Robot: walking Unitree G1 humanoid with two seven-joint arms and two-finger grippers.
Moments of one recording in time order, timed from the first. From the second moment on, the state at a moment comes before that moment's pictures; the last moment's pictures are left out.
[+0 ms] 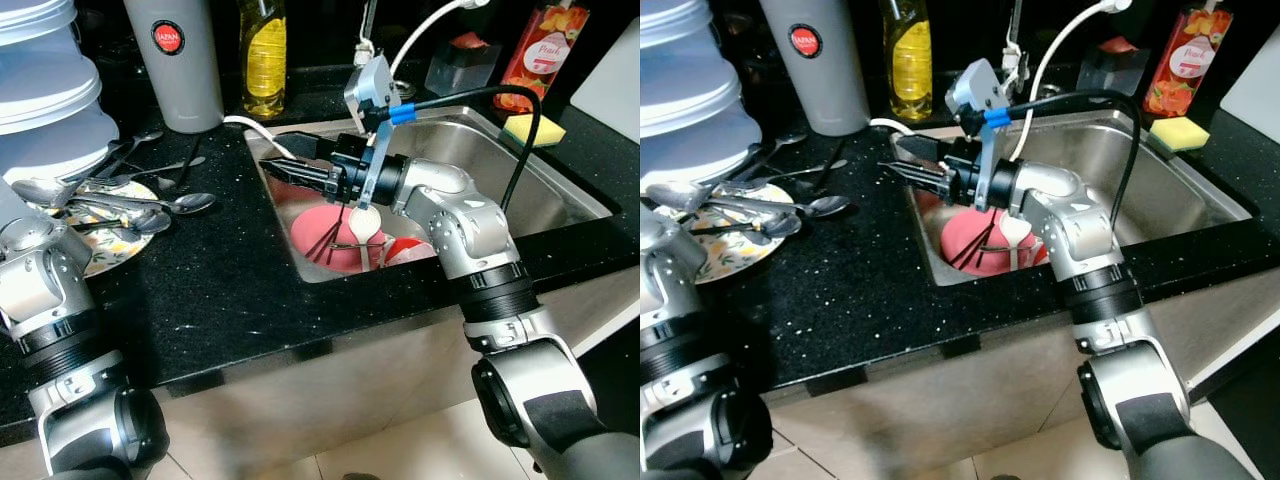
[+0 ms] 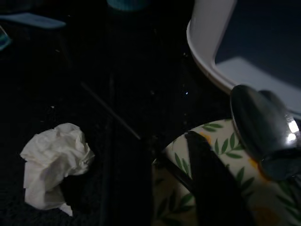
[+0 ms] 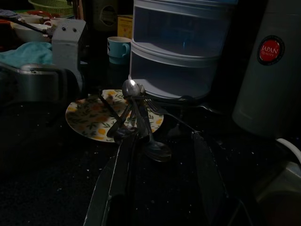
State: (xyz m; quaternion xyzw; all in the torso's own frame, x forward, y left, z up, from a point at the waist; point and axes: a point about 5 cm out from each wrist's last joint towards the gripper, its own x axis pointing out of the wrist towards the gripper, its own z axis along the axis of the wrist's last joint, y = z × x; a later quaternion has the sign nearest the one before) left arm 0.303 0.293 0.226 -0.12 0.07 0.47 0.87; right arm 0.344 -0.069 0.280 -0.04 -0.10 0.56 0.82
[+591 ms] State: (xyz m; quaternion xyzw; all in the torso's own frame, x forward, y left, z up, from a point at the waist) left arm 0.319 0.266 0.211 -0.17 0.12 0.45 0.87; right arm 0.343 -0.064 0.280 -0.03 -0.10 0.56 0.82
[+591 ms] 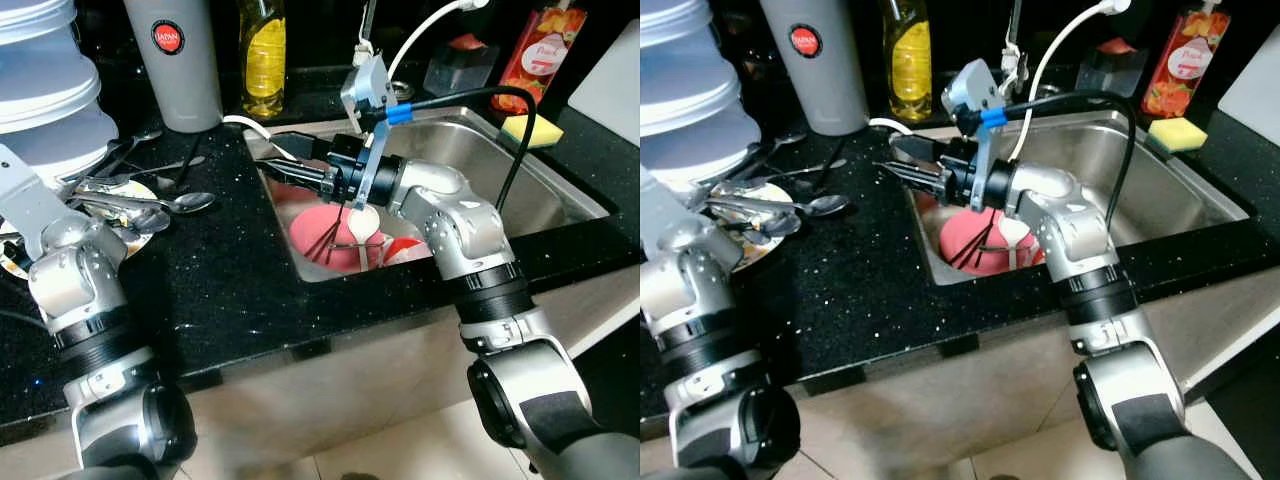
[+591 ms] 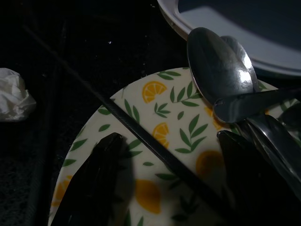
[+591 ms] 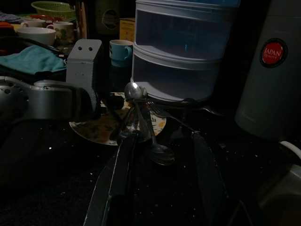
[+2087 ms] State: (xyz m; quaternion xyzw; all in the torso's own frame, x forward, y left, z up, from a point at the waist) left arm 0.286 0.258 0.268 0.10 -0.13 0.60 0.78; right arm 0.345 -0.064 0.281 -0.02 -0.11 0.55 0.82
